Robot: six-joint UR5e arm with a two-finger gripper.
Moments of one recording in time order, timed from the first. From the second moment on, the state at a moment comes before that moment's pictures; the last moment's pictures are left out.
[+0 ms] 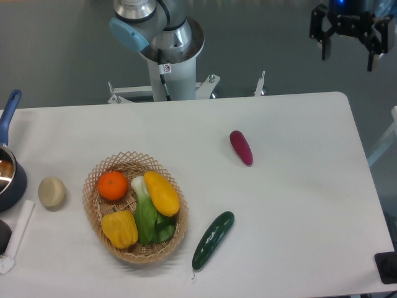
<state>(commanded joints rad) 2.96 -1.58 -1.49 -1.23 1.44 1.67</state>
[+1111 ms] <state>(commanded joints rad) 2.80 -1.58 -1.65 -1.11 1.44 1.15</state>
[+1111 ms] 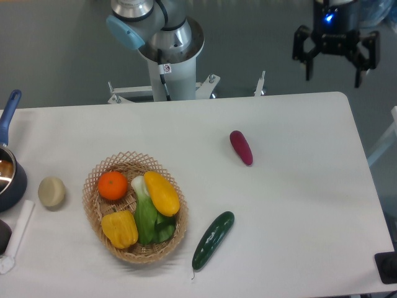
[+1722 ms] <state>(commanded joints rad) 2.60 -1.59 -1.73 -1.11 1.39 0.59</state>
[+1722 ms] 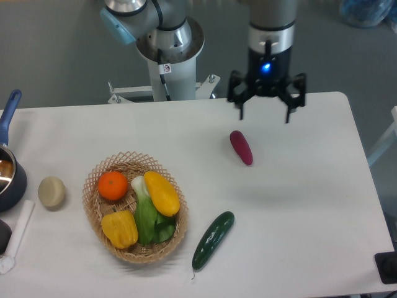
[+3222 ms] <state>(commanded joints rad) 2.34 -1.82 -1.77 -1.05 1.39 0.27</state>
